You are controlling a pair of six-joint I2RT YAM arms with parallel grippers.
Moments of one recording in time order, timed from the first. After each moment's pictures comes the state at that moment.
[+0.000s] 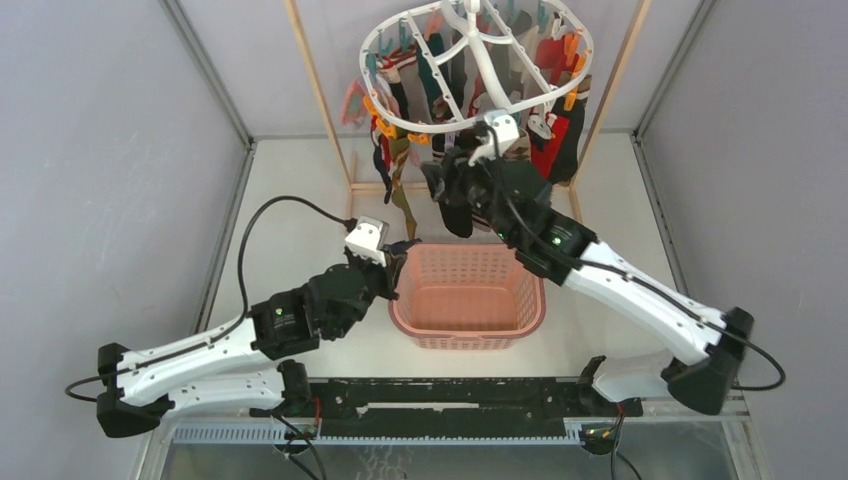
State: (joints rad) left arm -1.20 0.85 0.85 -0.28 -0.68 -0.35; right arm 0.88 1.33 1.37 -0.05 0.34 0.27
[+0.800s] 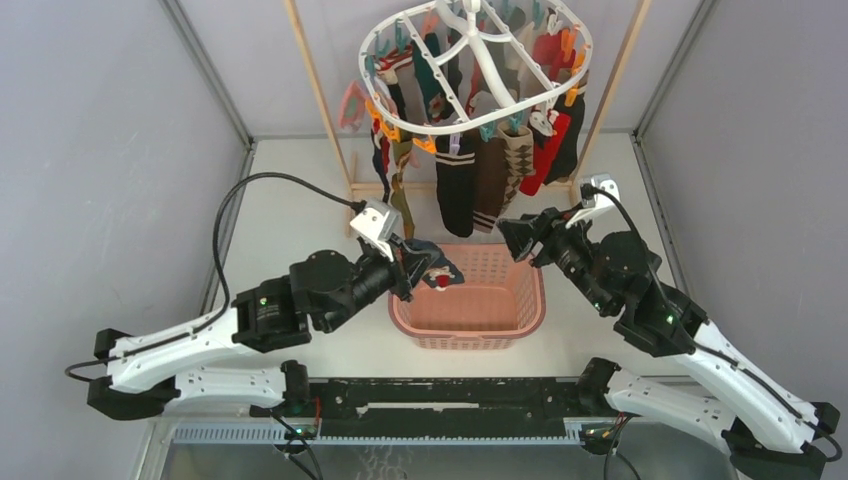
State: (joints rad) left arm -1.31 0.94 1.15 -0.32 -0.49 -0.36; right arm 0.89 0.73 1.05 -0.38 0.36 0.44
